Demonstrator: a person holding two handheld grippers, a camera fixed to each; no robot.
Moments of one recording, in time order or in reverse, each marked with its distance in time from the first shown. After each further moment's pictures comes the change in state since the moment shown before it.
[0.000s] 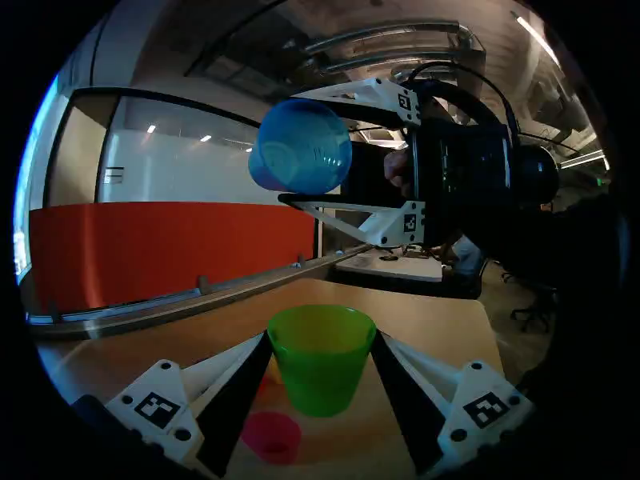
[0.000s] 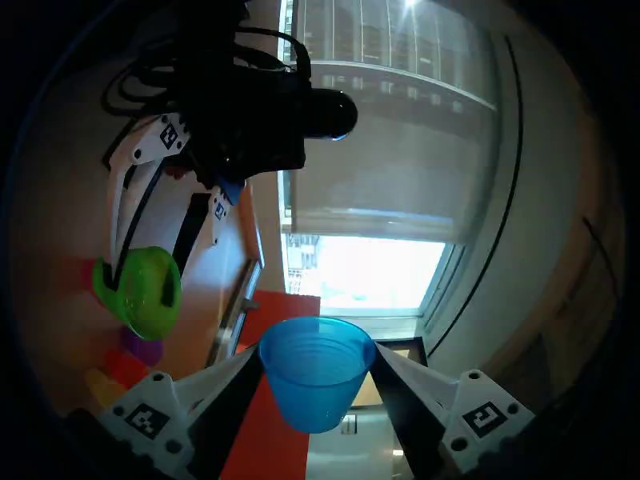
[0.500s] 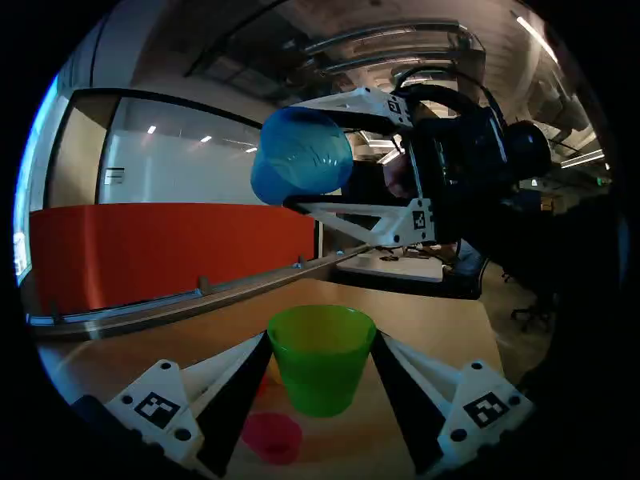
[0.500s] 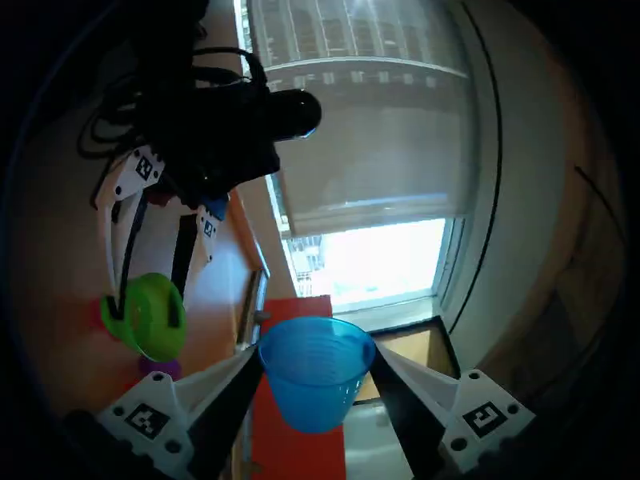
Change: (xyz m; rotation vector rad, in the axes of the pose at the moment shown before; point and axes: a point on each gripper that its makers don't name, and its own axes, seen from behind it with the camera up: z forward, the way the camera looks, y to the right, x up) left arm 0.002 0.000 -0.001 0.003 0.001 0.002; right arm -0.007 -0.007 -0.003 0.017 0.003 0.247
